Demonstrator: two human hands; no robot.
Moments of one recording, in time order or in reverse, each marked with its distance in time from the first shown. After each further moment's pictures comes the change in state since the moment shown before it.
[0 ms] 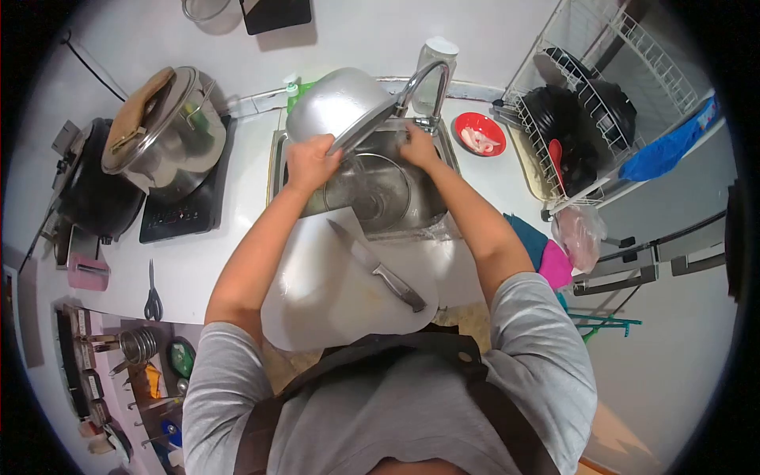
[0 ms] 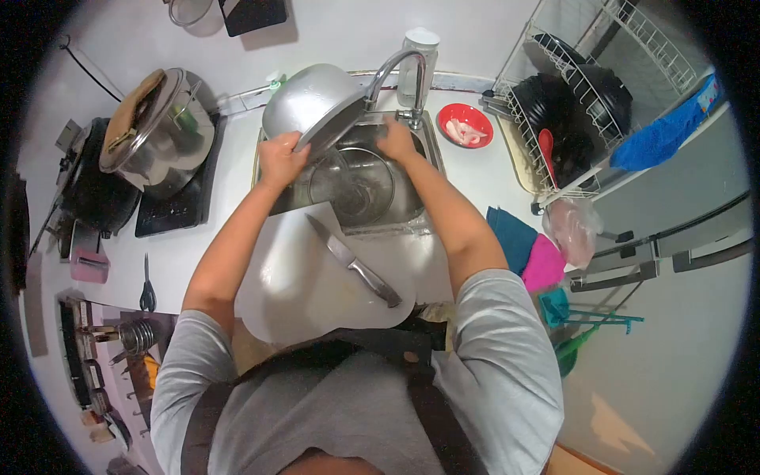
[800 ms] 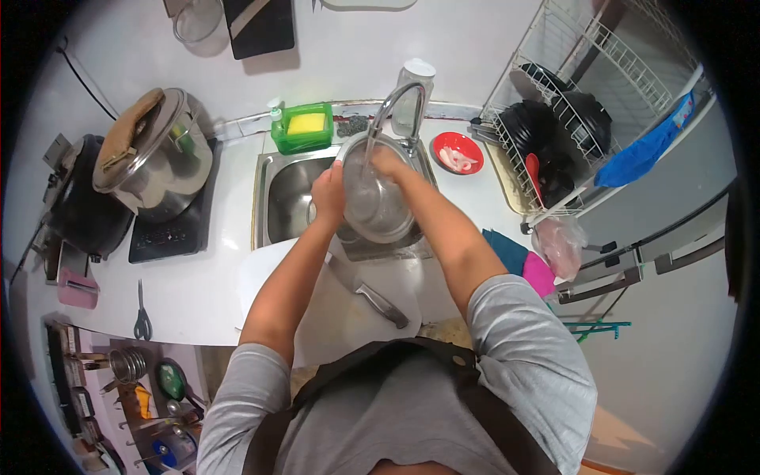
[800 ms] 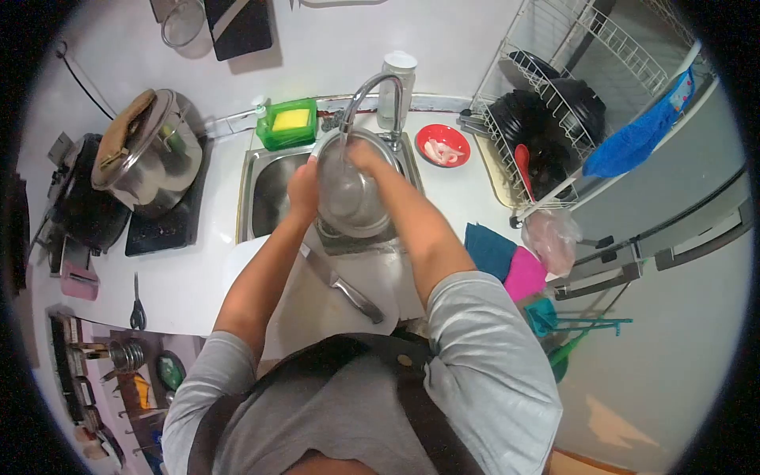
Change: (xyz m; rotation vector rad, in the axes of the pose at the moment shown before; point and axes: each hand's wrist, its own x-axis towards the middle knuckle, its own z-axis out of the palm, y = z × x) left_hand -0.027 0.033 0.087 -0.561 0.069 -0.847; right_hand 0.021 -0.032 -0.003 0.776 -0.117 0.336
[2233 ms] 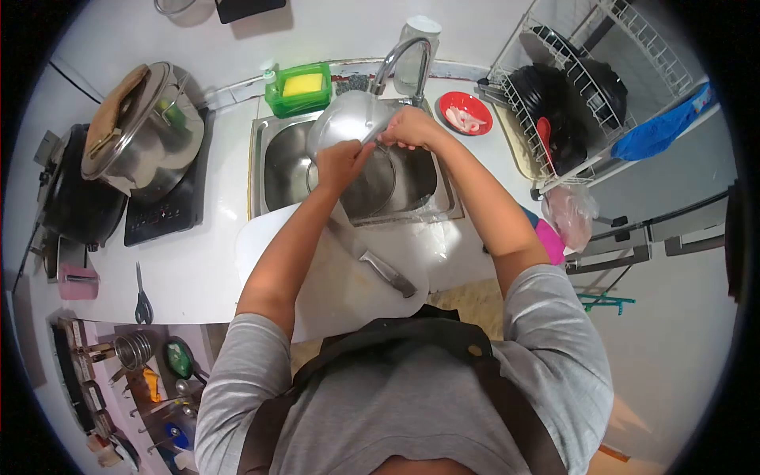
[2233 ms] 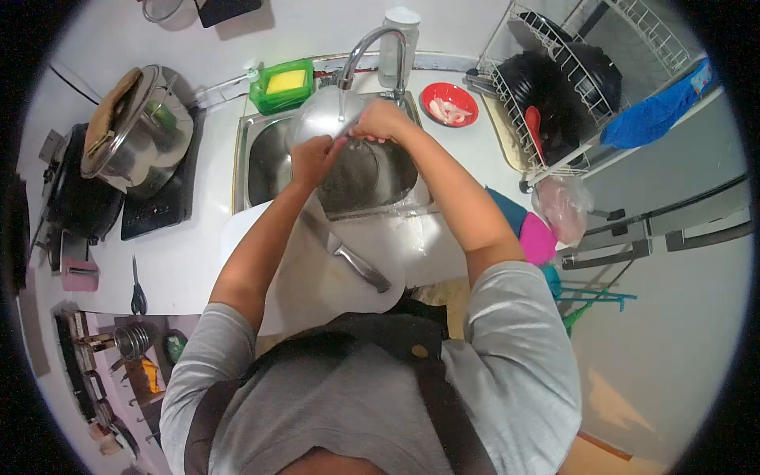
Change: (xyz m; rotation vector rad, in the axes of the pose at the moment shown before) left_hand -0.011 -0.006 -0.005 0.400 -0.198 0.617; right_hand -0.085 -0.081 -0.051 -0.322 -0.267 0.051
